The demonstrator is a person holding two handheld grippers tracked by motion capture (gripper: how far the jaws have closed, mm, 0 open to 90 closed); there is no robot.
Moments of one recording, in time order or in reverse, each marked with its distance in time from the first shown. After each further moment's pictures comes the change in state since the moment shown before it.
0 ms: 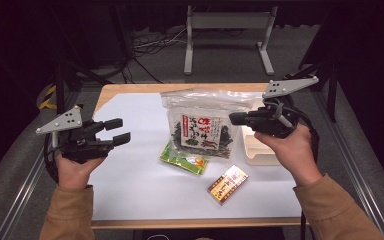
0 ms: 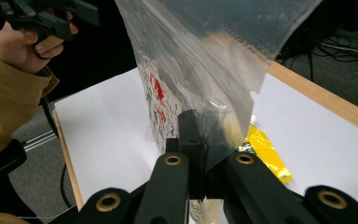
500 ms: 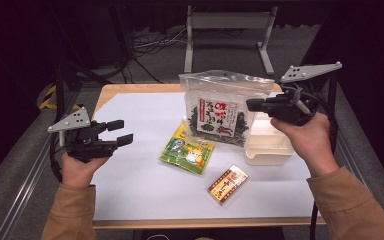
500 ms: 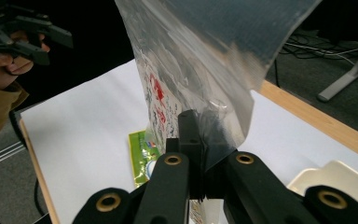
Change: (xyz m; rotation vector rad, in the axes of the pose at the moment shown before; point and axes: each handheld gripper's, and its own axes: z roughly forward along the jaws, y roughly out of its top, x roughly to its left) left arm 0.009 -0.010 0.011 0.068 0.047 -0.027; right arm -0.024 0.012 -0.031 0.000 -0.114 0.027
